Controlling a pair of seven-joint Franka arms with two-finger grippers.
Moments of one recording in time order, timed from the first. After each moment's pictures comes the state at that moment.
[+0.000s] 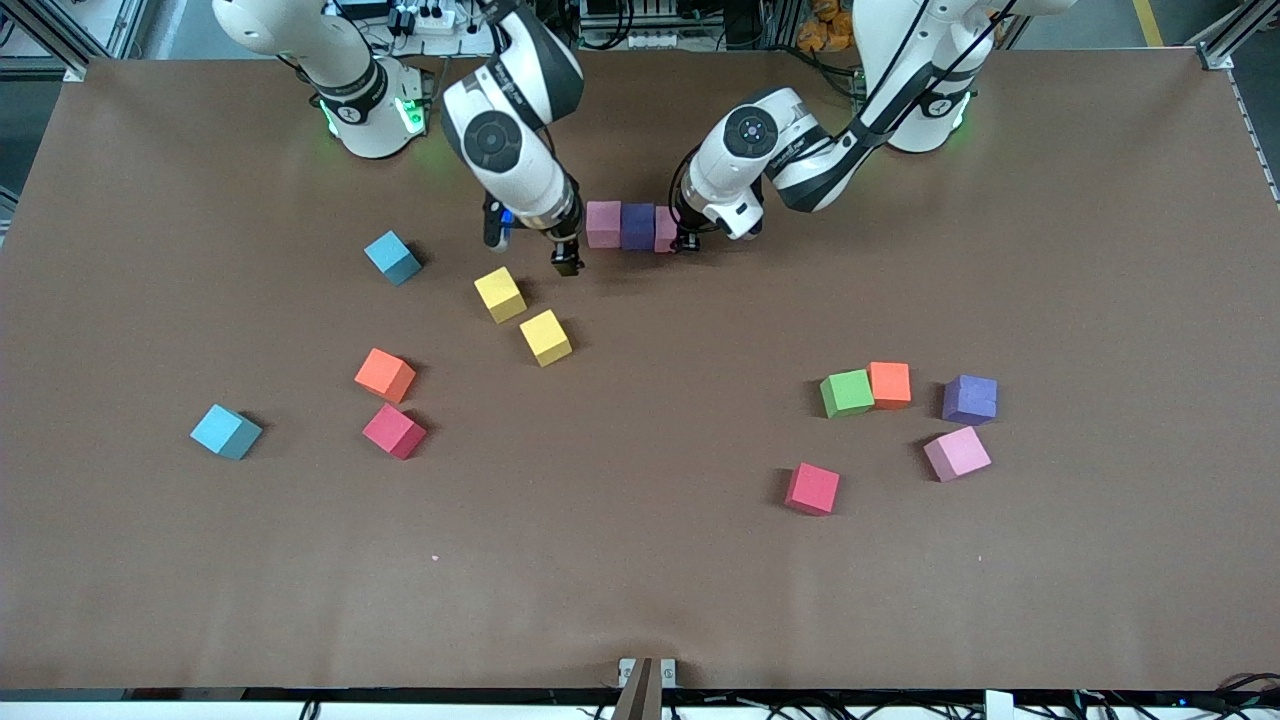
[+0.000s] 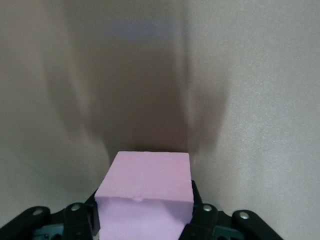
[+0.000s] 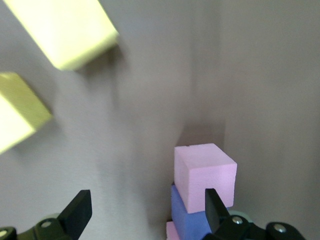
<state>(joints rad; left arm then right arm) -0.24 0.45 -0.73 -2.39 0.01 2.82 -2.48 1.17 0.19 -0.40 -2.23 0.45 2.30 2.03</state>
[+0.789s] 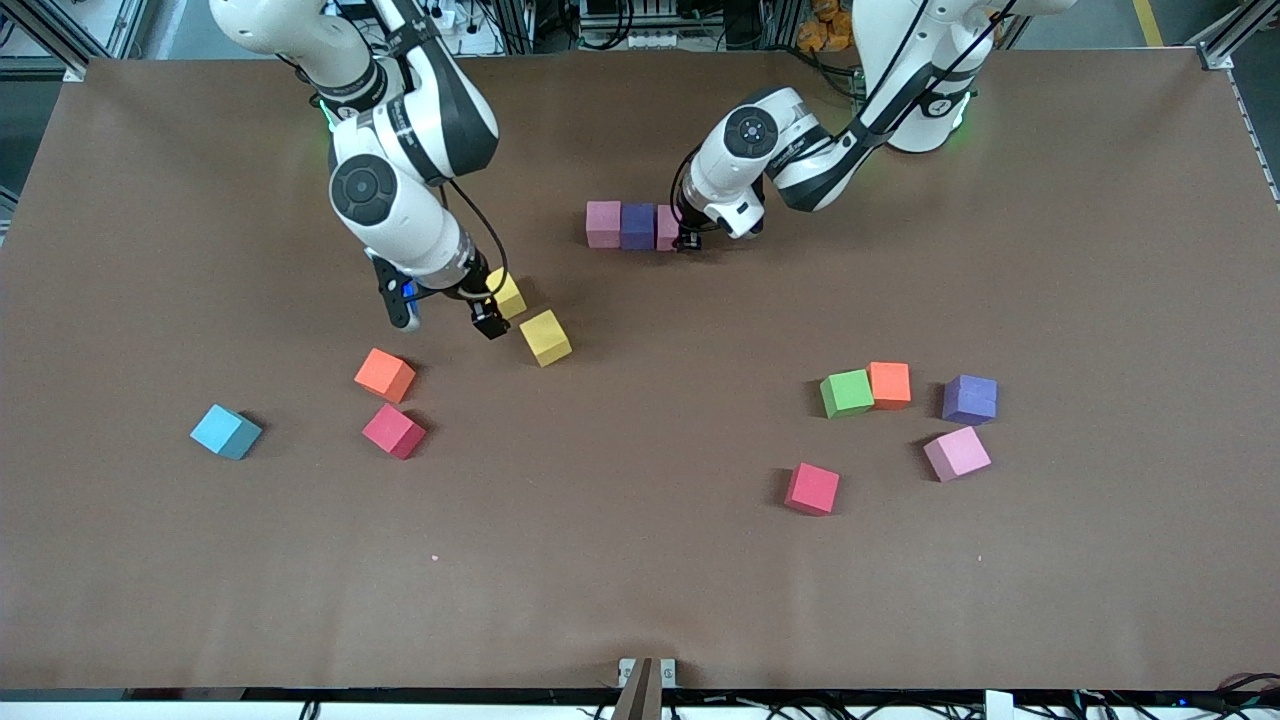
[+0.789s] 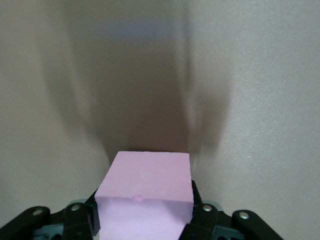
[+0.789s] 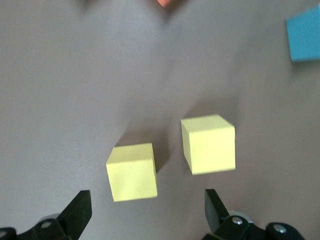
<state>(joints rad) -0.24 0.45 -0.73 -2.39 0.01 2.82 -2.48 1.09 0.18 -0.60 -2.15 0.34 2.25 1.40</state>
